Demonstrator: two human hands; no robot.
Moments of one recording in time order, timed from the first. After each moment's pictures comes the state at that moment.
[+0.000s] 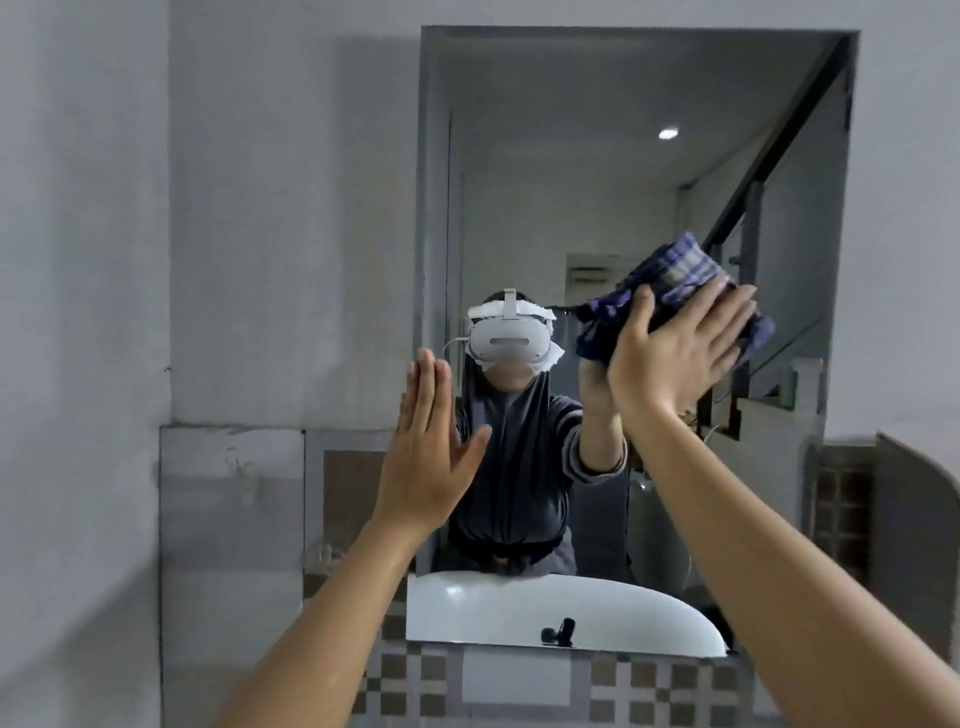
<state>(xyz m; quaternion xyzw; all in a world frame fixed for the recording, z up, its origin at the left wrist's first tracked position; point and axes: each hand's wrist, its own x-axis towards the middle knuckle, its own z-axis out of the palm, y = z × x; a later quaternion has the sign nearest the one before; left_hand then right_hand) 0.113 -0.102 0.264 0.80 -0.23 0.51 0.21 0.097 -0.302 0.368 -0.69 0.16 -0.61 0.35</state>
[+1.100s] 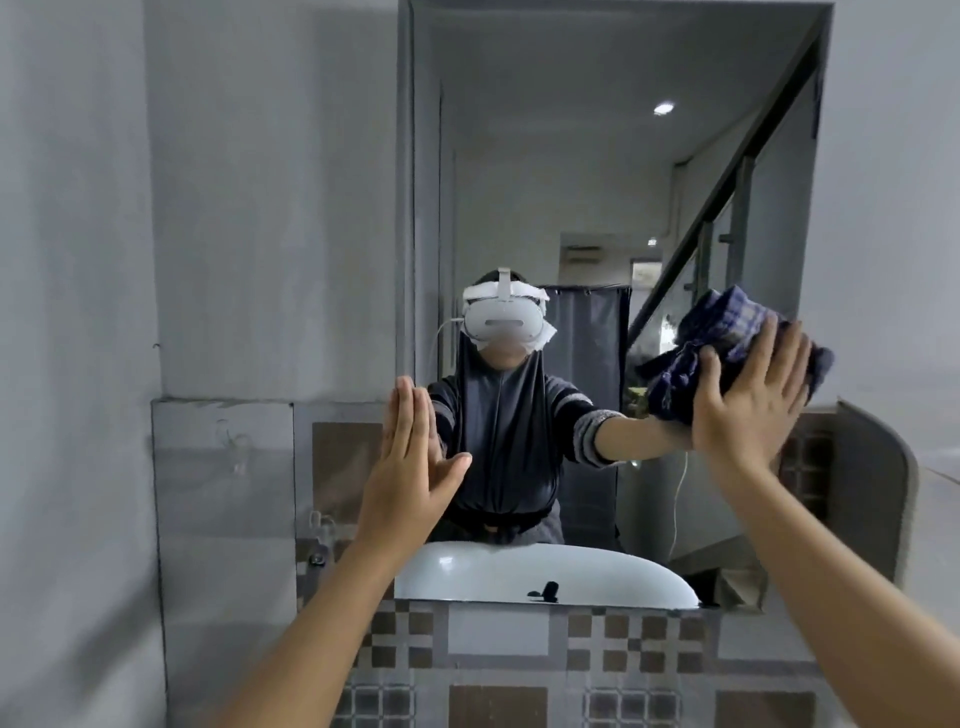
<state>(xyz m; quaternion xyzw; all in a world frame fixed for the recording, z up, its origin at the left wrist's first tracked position) 0.095 -0.101 0.216 0.81 -0.22 0.49 0.24 0.080 -0.404 0.293 -0.75 0.14 -0.59 0.27</state>
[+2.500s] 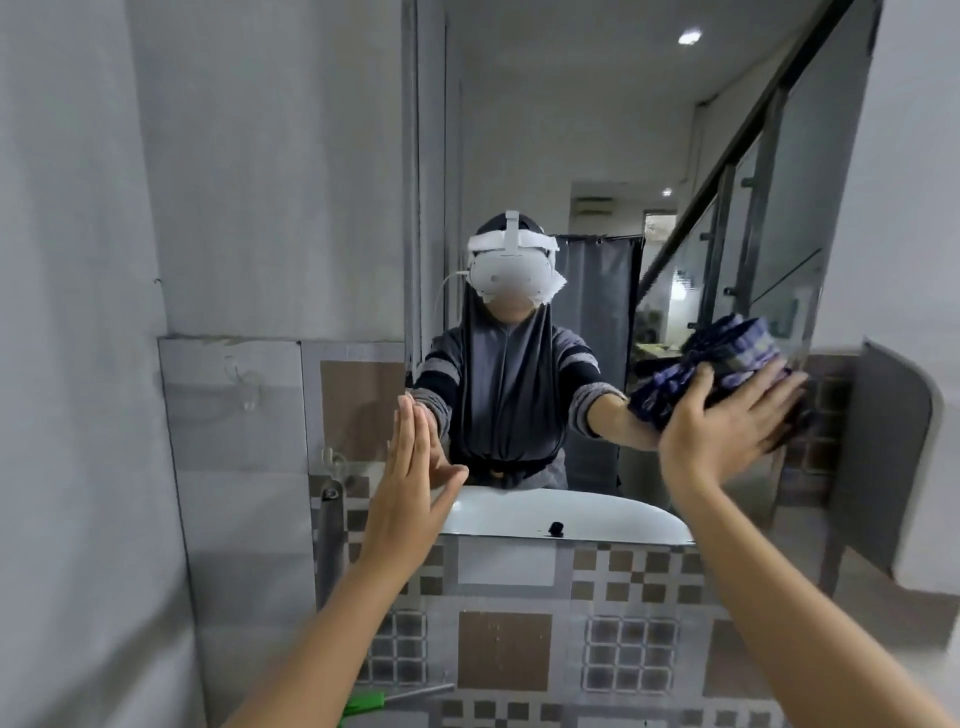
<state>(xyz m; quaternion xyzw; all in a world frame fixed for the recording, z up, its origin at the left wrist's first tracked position) 0.088 -0.094 0.142 0.83 -0.22 0.43 0.27 0.079 -0.360 0.227 -0.69 0.22 -0.57 0.40</state>
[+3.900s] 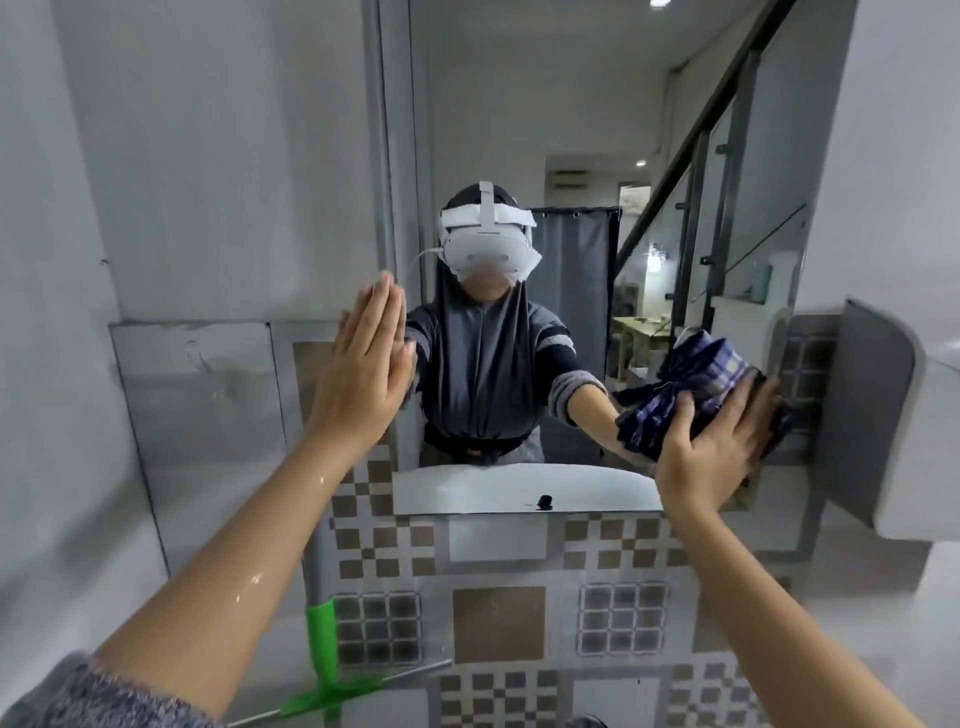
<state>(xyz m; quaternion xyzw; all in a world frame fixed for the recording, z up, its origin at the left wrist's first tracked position) 0.122 -0.063 0.230 0.81 -0.24 0.53 0.12 0.082 -0.378 0.162 -0.73 0.19 -0.55 0.37</state>
